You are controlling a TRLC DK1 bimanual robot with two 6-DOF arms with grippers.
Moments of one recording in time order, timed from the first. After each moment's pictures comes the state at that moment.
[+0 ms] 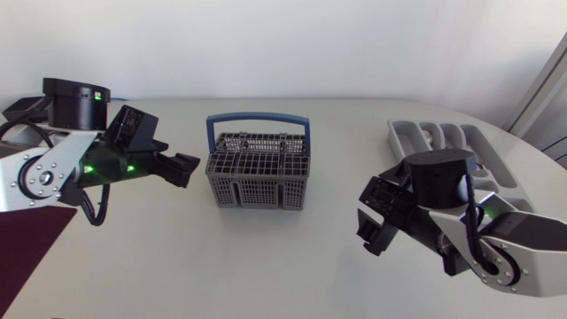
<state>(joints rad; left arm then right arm) -0.20 1.31 0.74 -0.06 0.12 0.24 0.51 1.25 0.46 0.14 0.30 -0.73</state>
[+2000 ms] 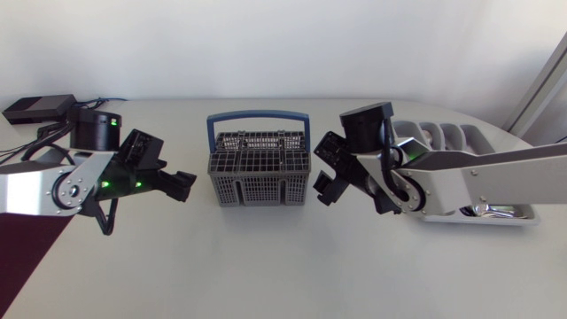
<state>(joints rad) -0.15 1.46 0.68 0.07 0.12 0.29 0.57 1.64 0.83 0.20 0.38 -0.62</state>
